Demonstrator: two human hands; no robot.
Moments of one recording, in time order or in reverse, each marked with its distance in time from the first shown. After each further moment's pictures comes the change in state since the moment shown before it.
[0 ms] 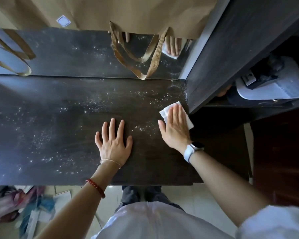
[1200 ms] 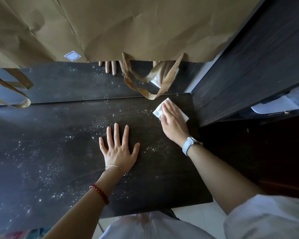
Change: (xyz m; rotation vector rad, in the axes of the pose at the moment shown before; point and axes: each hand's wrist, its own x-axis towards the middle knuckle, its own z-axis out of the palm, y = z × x) left_hand 0.061 -0.019 -0.017 0.041 -0.125 0.104; right_hand 0.080 -0.024 -0.005 0.277 0.060 -0.039
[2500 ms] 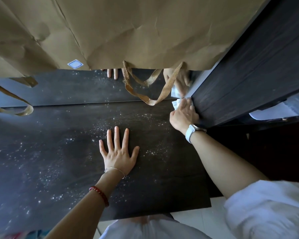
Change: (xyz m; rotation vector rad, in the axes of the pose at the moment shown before) left_hand 0.000 0.000 -0.001 0.007 -0.022 0.000; right_hand 0.028 0.001 -0.034 -0.292 -0.073 0.407
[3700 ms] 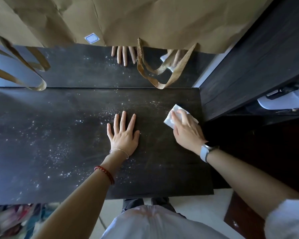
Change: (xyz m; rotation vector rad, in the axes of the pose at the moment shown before) left_hand 0.001 -0.005 -0.007 -0.129 0.001 0.014; right_hand -0.074 0.027 0.019 -0.057 0.083 -0.544
